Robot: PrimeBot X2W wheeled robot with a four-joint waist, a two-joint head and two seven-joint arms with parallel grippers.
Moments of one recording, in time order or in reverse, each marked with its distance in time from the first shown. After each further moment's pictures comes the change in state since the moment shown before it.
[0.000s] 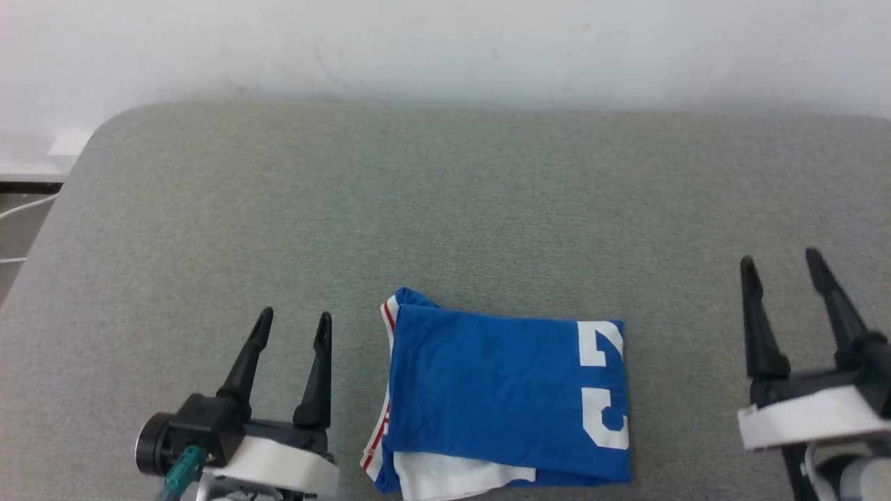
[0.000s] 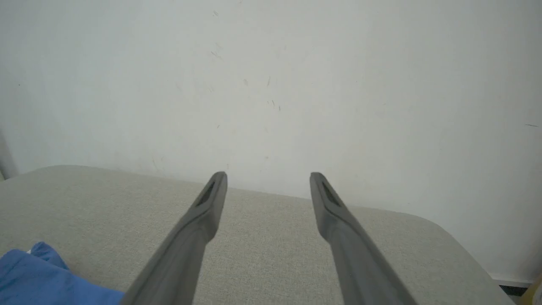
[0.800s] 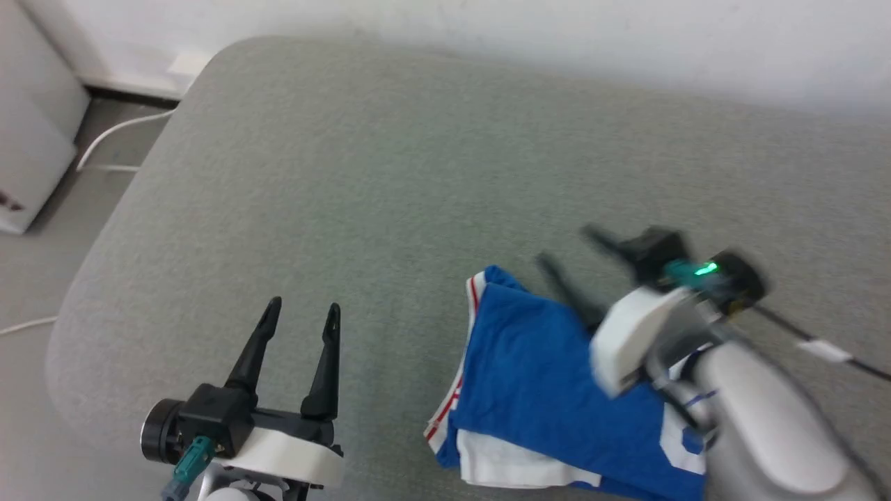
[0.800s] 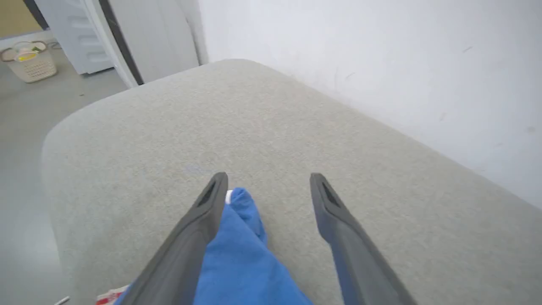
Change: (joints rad) left arm -0.020 0.002 -0.018 0.002 0.021 0.000 0.000; right arm -0.379 -0.055 0.498 0.311 0.170 0.000 0.349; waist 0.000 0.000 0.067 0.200
